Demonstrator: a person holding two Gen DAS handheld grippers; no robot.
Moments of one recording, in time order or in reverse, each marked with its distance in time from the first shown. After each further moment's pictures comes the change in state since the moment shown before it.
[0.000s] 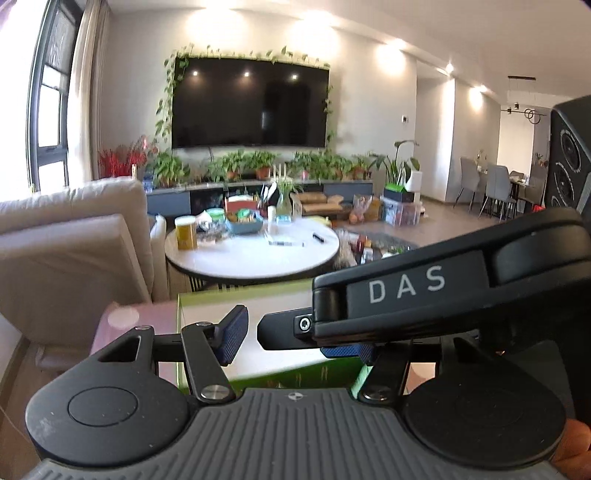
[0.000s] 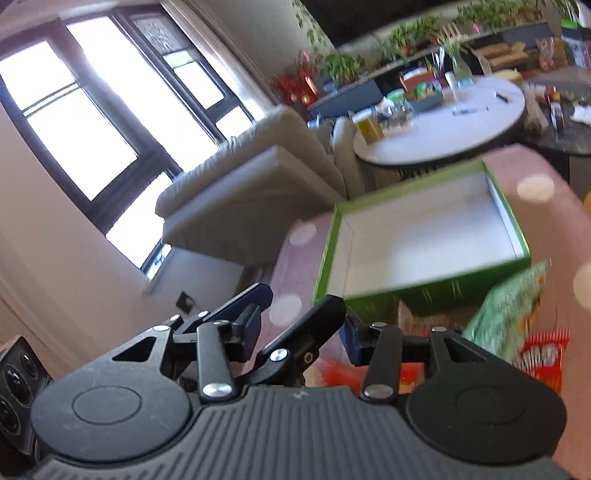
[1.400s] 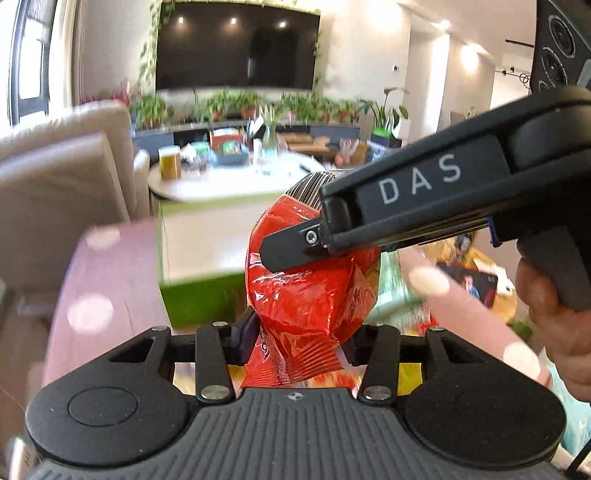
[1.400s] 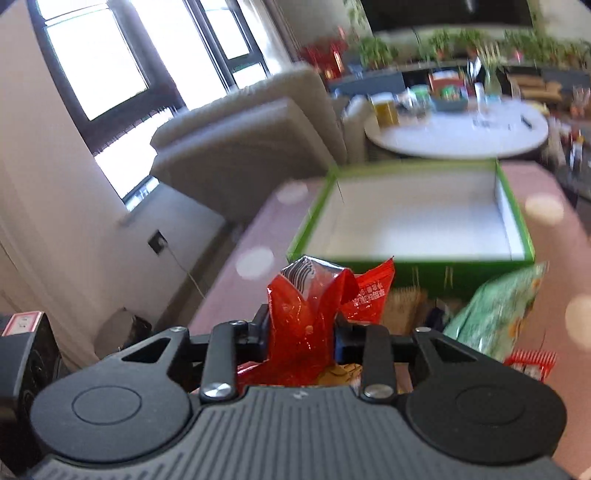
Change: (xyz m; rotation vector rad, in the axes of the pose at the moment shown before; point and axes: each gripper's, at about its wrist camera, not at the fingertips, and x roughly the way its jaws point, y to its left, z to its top) left arm 0.011 0.008 -0.069 -0.014 0.180 -0.059; right arm 0.016 -0.008 -0.032 -0.237 0.085 -0.049
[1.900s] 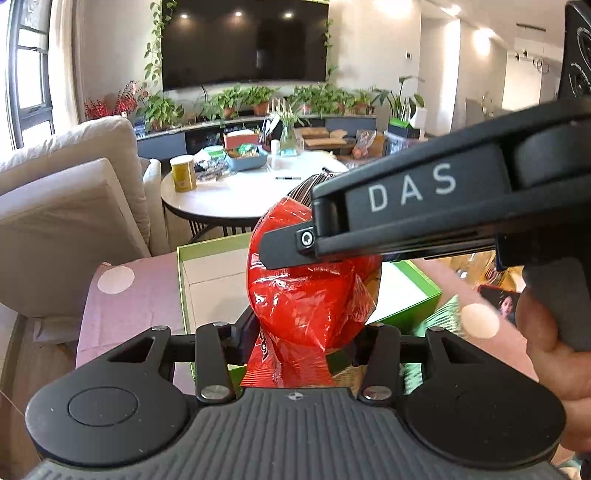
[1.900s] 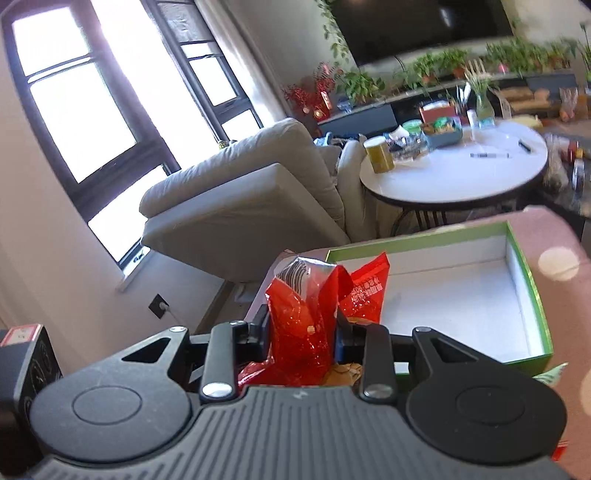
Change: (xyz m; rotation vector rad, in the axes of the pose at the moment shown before) left arm 0.062 0.031 0.060 0.030 0.067 0.052; right arm 0.038 -0.028 0.066 0.109 -0.113 0.018
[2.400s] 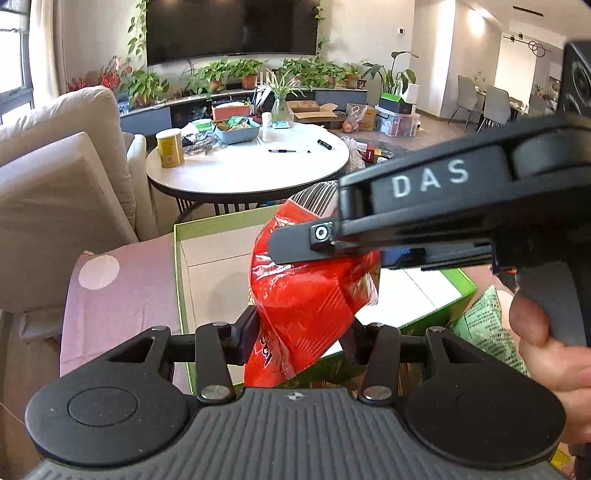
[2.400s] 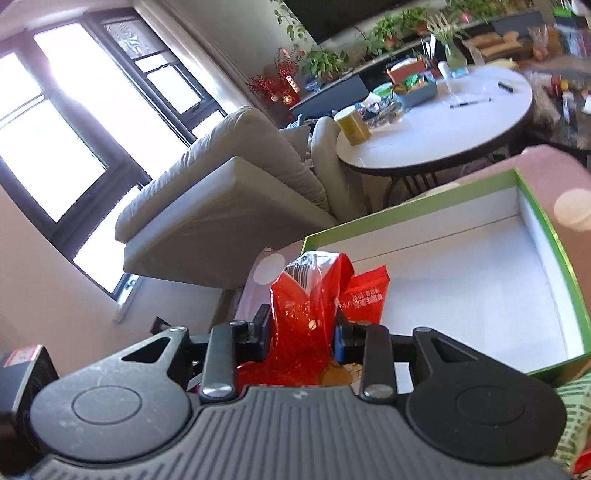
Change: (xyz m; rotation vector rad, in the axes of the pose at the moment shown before) left arm 0.038 0.027 0.010 0.002 0.084 -0.054; right arm 0.045 -0.030 0.004 0.194 0.035 0.015
